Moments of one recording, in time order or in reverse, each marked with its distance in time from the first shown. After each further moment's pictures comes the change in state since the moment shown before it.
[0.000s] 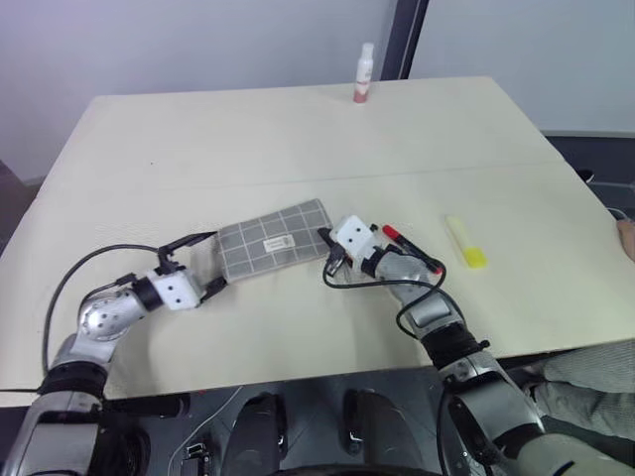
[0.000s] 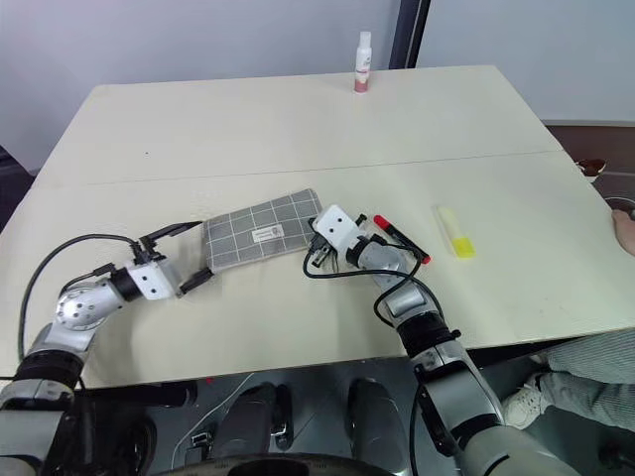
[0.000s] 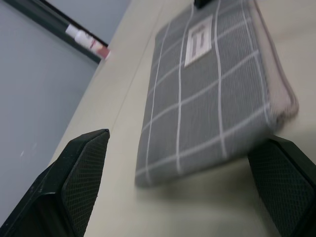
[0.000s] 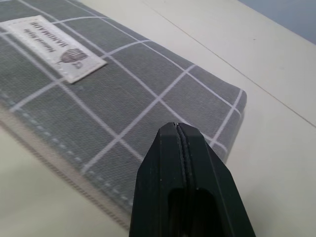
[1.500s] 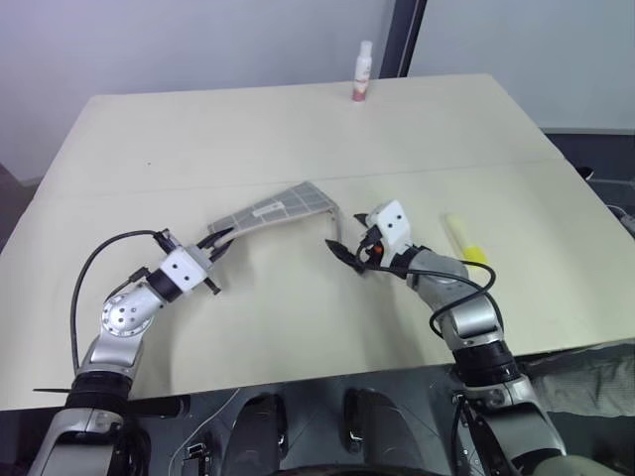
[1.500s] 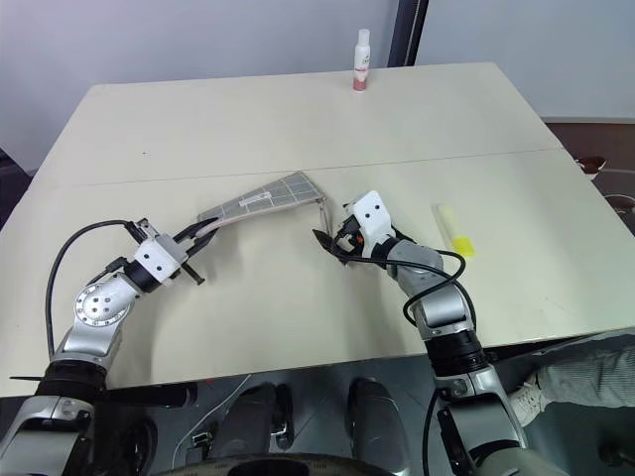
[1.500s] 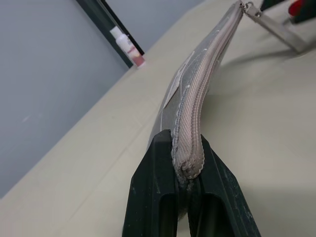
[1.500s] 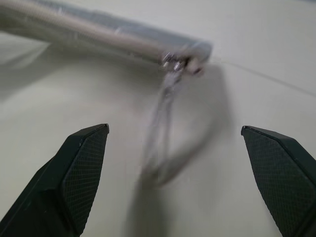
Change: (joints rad) left arm 0.120 -0.077 0.016 -0.368 -0.209 0.361 0.073; right arm 0.134 -0.070 -0.121 -0.425 0.247 0.475 0.070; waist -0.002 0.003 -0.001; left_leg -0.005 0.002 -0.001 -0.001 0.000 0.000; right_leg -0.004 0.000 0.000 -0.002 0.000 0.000
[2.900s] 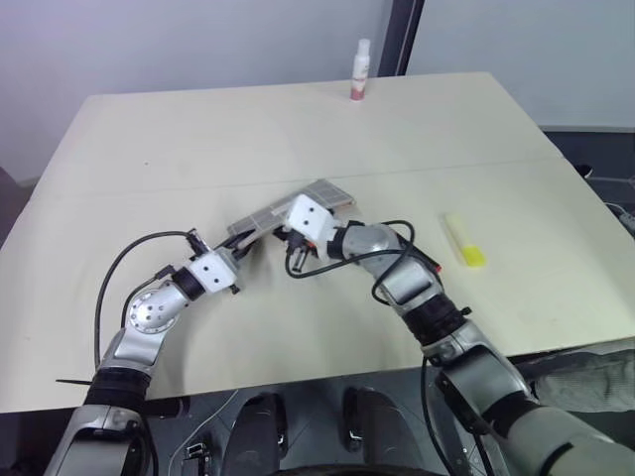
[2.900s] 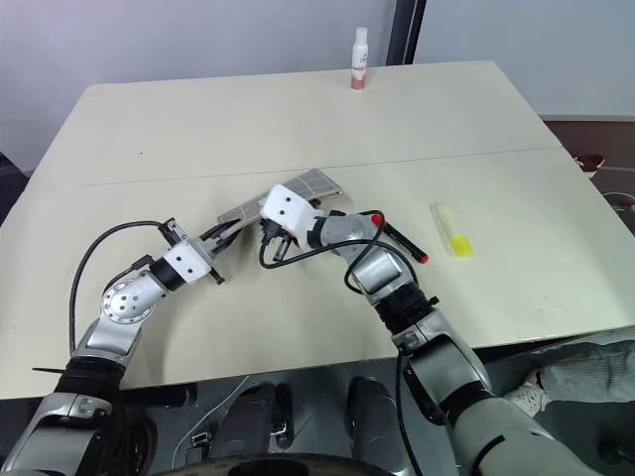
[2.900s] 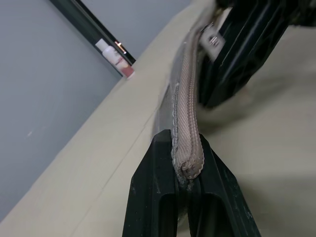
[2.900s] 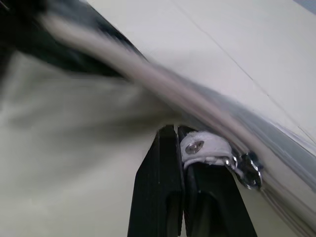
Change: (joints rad) left arm -0.019 -0.065 -0.051 -0.045 0.175 0.038 0.070; right arm -0.327 0.116 0.294 0.249 -0.179 -0.079 0.121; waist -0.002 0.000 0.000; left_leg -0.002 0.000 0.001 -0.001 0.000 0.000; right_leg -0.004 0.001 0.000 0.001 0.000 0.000
